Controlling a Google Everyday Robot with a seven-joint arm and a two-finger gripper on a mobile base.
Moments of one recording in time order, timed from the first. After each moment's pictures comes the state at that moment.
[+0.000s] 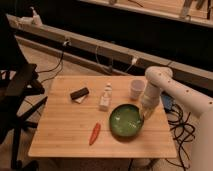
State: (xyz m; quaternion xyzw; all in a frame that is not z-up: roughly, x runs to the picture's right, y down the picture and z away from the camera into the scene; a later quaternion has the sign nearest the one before) arm 0.244 0.162 0.801 -0.38 0.32 0.68 0.54
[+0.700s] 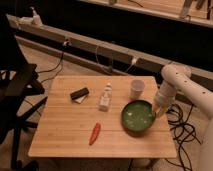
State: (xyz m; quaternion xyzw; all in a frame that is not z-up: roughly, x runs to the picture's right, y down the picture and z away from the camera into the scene) arm 0.316 0.158 0.791 -0.34 0.32 0.74 0.49
